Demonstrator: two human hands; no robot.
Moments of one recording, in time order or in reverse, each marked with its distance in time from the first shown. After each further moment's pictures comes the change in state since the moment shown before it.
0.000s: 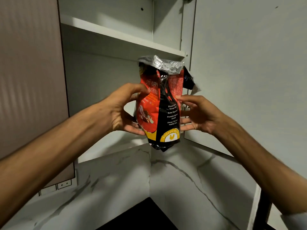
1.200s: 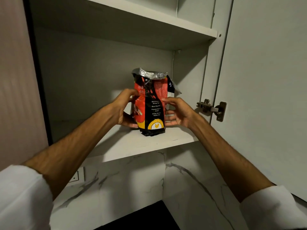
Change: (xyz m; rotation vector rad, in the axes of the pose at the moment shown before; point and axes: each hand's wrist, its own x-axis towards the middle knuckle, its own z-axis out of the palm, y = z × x) left_hand 0.164 -0.026 -0.043 -0.046 0.278 -0.046; right_hand 0.216 0.074 0.017 -0.060 -0.156 0.087
